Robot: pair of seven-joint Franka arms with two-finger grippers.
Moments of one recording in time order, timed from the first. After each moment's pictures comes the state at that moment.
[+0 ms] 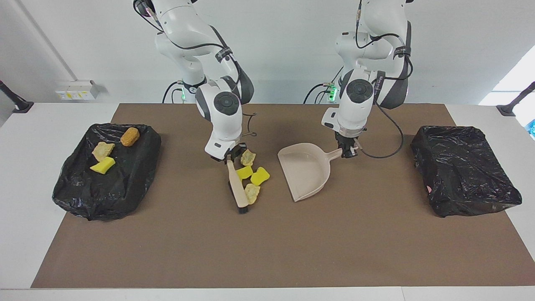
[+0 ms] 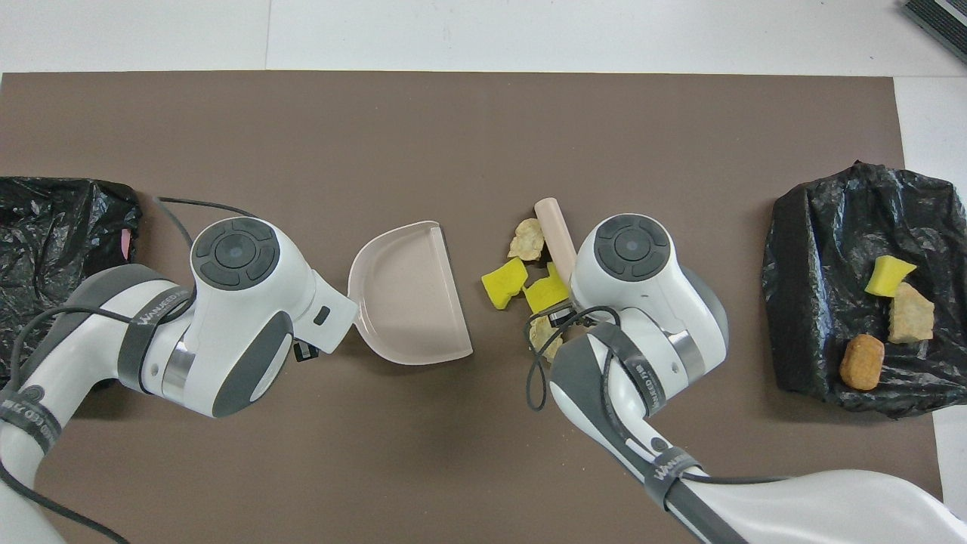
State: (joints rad) left arm -0.23 0.09 -0.18 -2.09 0.11 2.04 0.89; right arm 0.06 0.27 0.42 -1.97 -0.14 2.08 0.28
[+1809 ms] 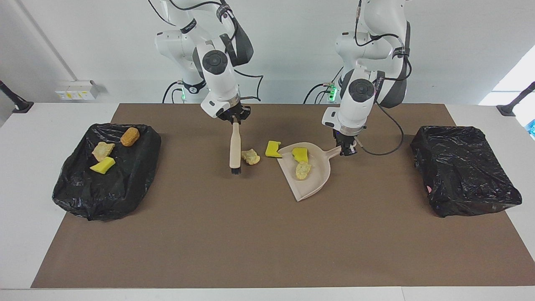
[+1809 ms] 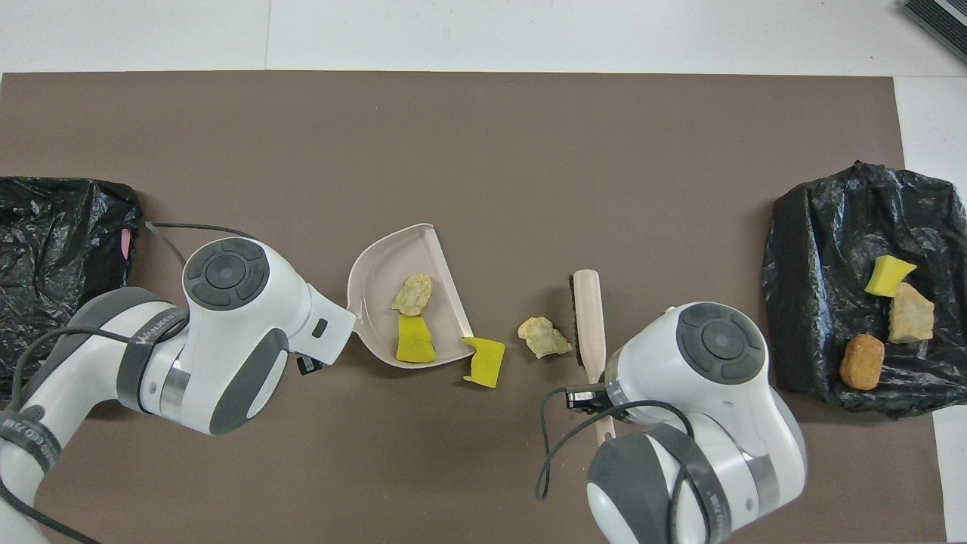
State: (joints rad) left arm -0.23 0.05 -0.18 -2.18 0.06 2.10 0.84; right arm 0.03 -0.16 0.40 -2.31 0.22 1.96 0.30
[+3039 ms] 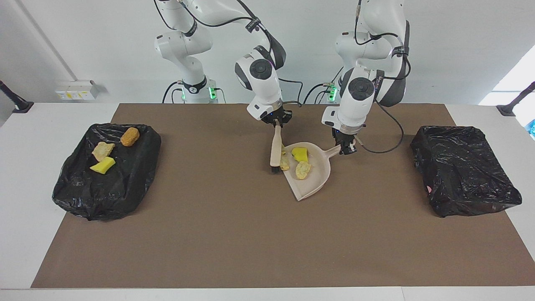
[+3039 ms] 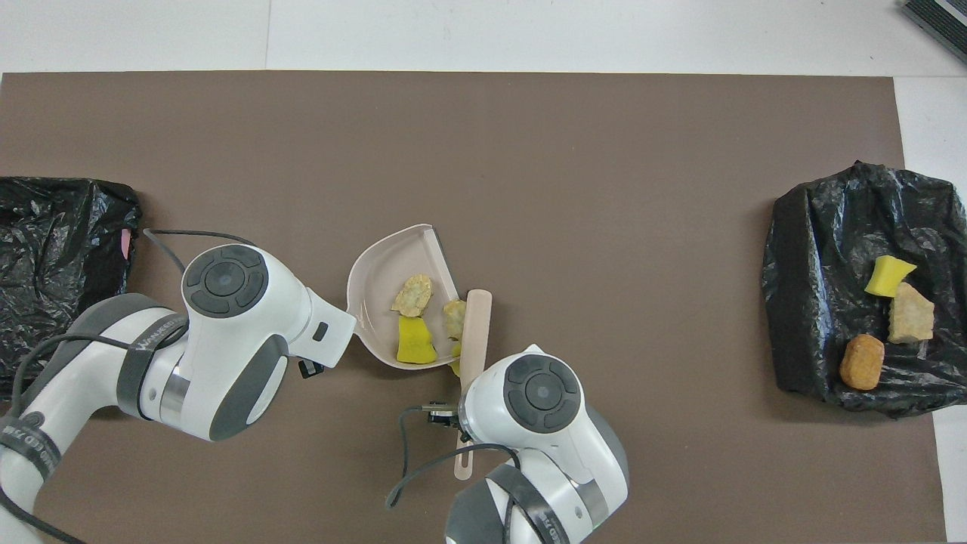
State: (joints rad) left arm -0.23 0.04 -0.18 -2.19 0.06 2.11 0.81; right arm 0.35 0.14 0.42 -2.13 0.30 2.27 0.70
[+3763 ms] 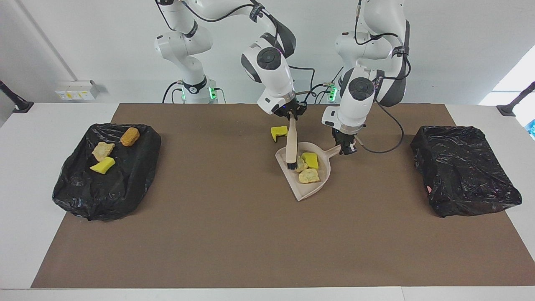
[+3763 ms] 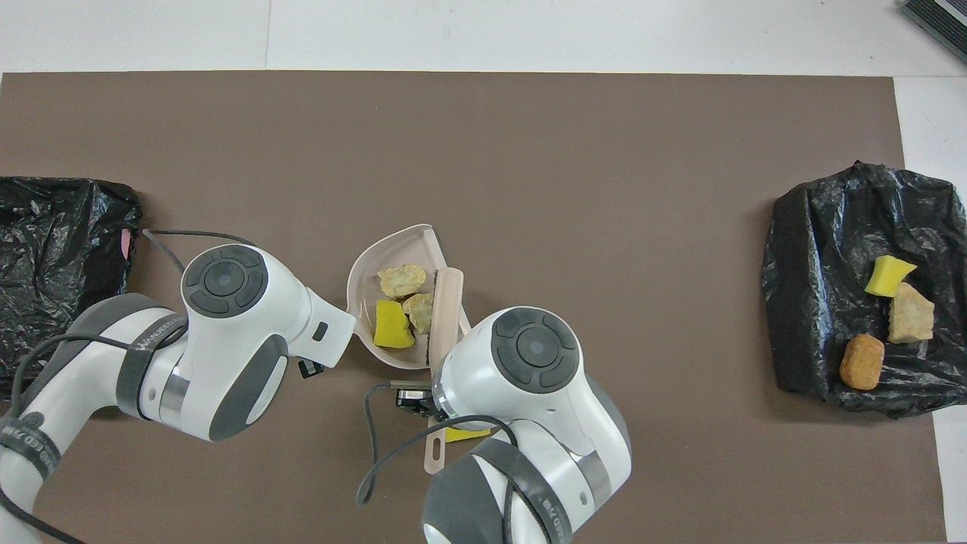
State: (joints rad) left arm -0.23 0.04 -0.18 -2.19 0.06 2.11 0.81; right arm 0.32 0.12 0.41 -1.96 0.35 2.06 0.68
